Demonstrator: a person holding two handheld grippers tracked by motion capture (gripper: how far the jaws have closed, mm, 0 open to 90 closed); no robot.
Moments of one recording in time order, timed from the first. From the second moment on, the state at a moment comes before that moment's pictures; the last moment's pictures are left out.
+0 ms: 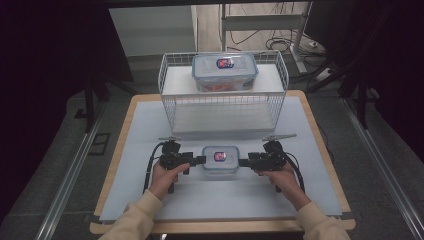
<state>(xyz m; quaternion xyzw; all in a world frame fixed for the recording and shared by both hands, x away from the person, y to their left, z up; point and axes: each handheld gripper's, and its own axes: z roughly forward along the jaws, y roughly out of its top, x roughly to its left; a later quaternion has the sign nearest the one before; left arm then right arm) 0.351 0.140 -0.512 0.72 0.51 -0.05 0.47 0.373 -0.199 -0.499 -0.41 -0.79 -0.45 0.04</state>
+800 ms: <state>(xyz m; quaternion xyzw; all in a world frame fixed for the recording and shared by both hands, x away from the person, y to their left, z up) 0.366 0.136 -0.532 0.71 0.51 -0.13 0.47 0.395 -0.179 -0.520 -0.45 -0.76 -0.45 0.12</state>
